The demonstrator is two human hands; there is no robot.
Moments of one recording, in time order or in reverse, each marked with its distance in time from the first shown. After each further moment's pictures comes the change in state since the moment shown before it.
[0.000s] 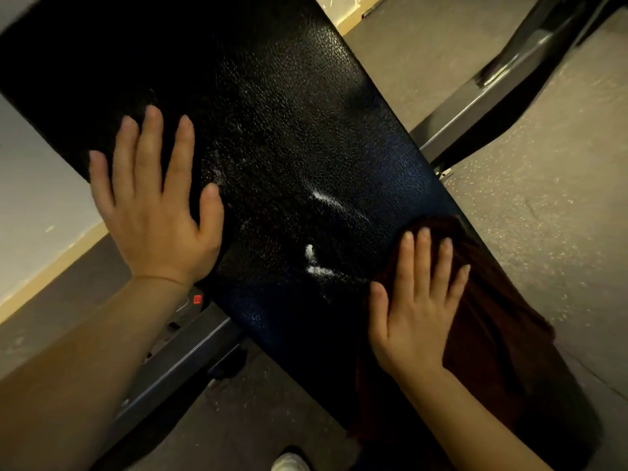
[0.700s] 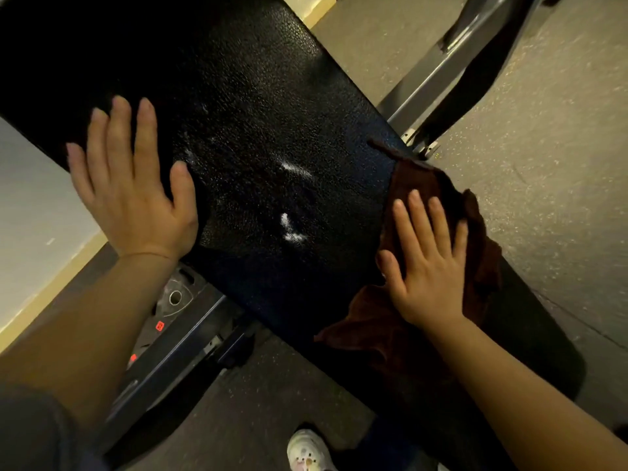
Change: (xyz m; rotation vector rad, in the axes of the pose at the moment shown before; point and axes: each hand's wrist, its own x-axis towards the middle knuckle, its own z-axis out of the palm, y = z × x) left_hand 0.000 0.001 -0.003 -0.049 -0.026 -0.034; right_hand -0.002 0.051 -0.014 -0.049 -0.077 -0.078
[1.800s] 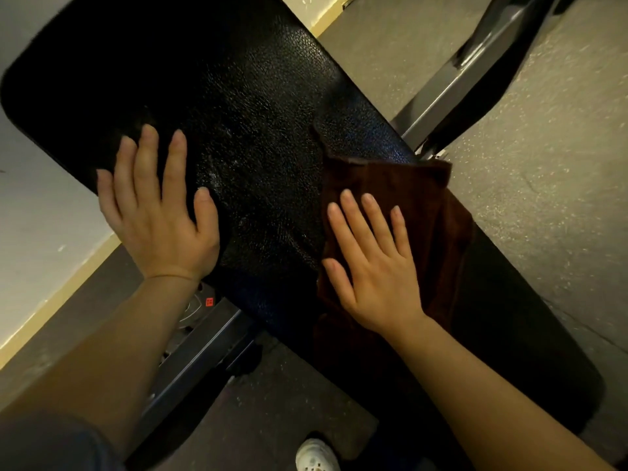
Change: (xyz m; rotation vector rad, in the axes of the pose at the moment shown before) left_hand -0.002 -0.002 0.003 0.034 0.033 0.005; right_hand 0.038 -0.074 -0.001 0.055 0.012 -0.250
